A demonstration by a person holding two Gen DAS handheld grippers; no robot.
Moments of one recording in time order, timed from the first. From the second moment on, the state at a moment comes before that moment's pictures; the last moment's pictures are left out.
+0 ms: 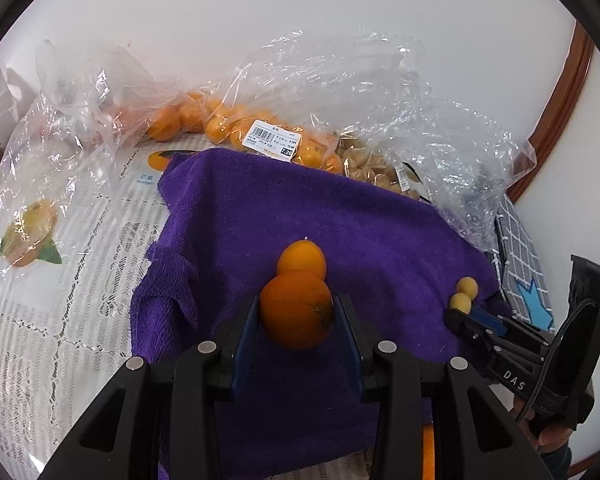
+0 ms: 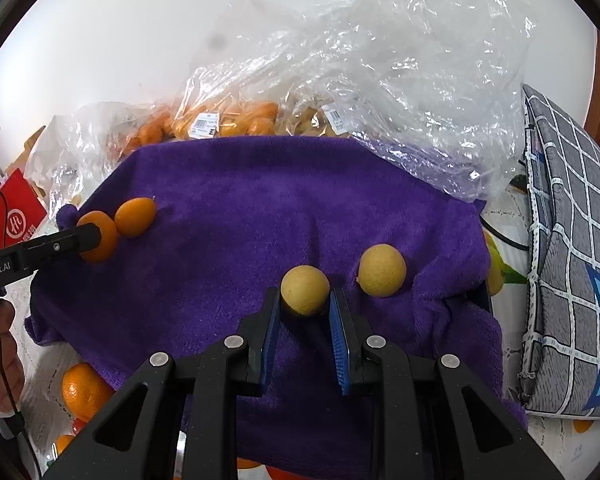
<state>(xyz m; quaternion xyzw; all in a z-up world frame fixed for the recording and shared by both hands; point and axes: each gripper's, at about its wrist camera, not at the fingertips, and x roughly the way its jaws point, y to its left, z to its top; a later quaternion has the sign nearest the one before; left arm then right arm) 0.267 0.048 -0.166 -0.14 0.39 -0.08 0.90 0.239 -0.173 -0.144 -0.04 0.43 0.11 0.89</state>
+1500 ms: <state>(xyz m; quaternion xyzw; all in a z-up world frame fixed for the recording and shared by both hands) 0.240 0.032 -0.144 -0.15 0.33 -0.13 0.92 0.151 -0.209 -0.091 -0.02 0.38 0.04 0.92</state>
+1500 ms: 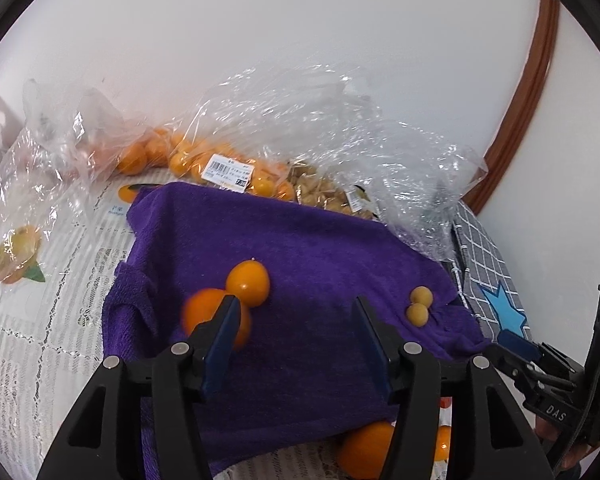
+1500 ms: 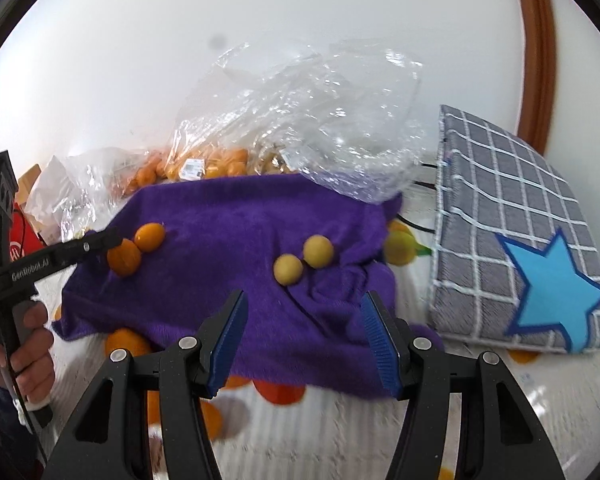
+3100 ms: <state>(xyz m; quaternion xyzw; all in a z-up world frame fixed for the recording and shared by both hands) 0.137 0.069 -0.166 -0.17 0.32 -0.09 0.93 0.082 -0.195 -0.117 0.00 0.42 0.10 0.90</state>
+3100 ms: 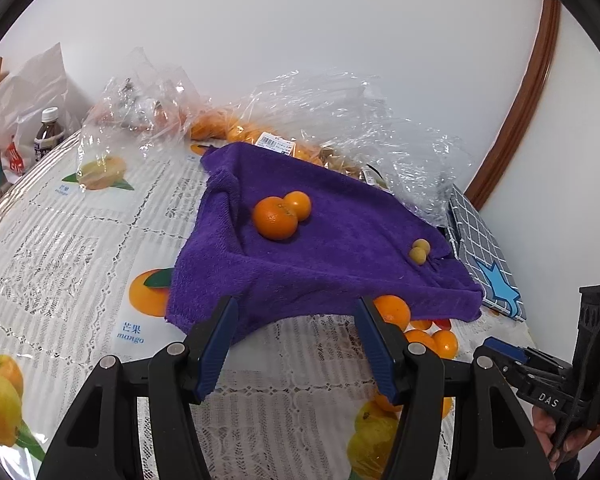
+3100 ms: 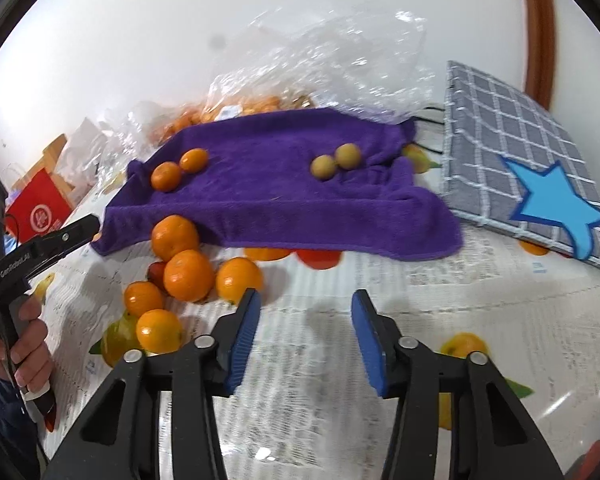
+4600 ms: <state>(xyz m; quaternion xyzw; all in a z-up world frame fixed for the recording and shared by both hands) 0.147 0.070 -0.175 -0.18 0.34 -0.08 0.92 0.089 -0.223 -0.133 0.02 0.42 0.09 0.90</state>
